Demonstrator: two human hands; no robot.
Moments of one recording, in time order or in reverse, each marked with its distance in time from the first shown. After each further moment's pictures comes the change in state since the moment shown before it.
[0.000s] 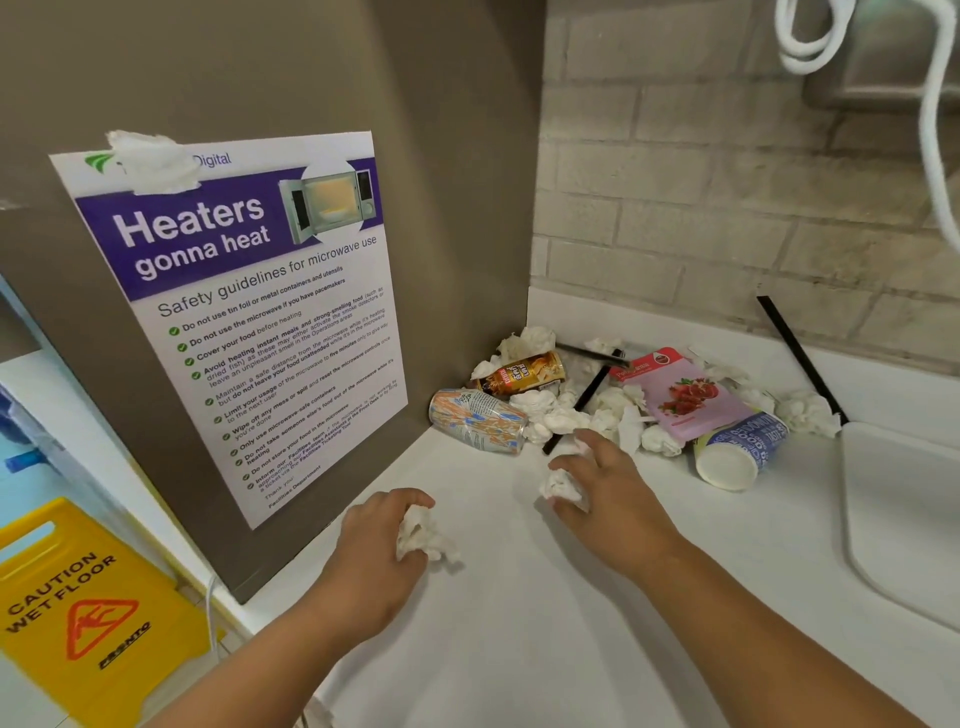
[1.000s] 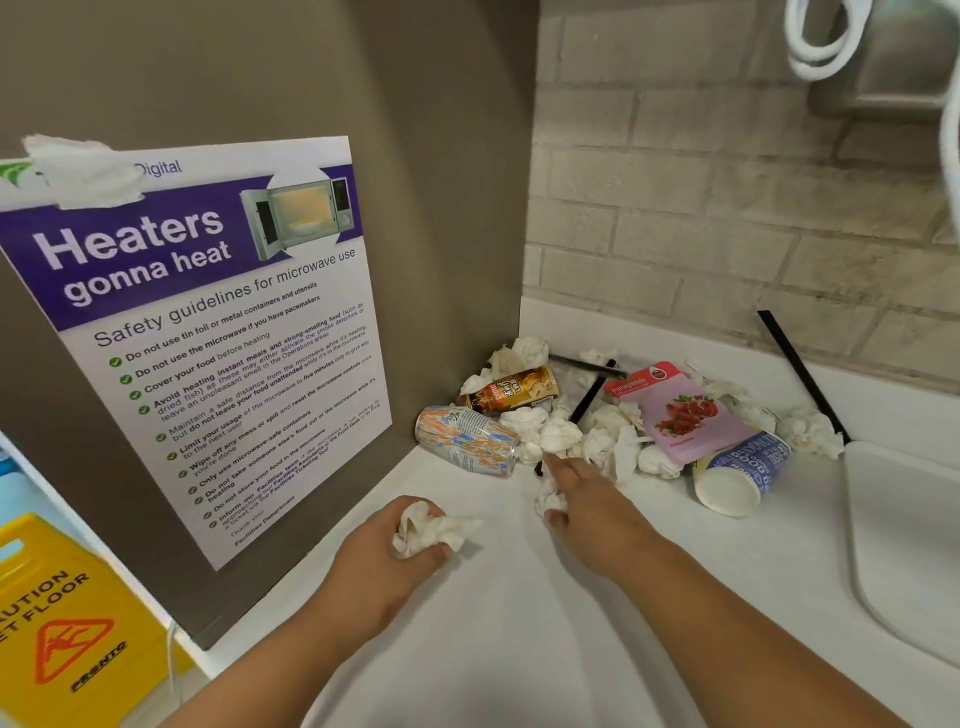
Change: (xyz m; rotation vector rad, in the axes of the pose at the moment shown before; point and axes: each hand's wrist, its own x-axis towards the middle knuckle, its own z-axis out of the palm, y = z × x) left_hand 0.027 0.013 0.010 -0.395 -0.030 -0.119; right_hand 0.038 0.007 0.009 -0.096 -0.255 0.114
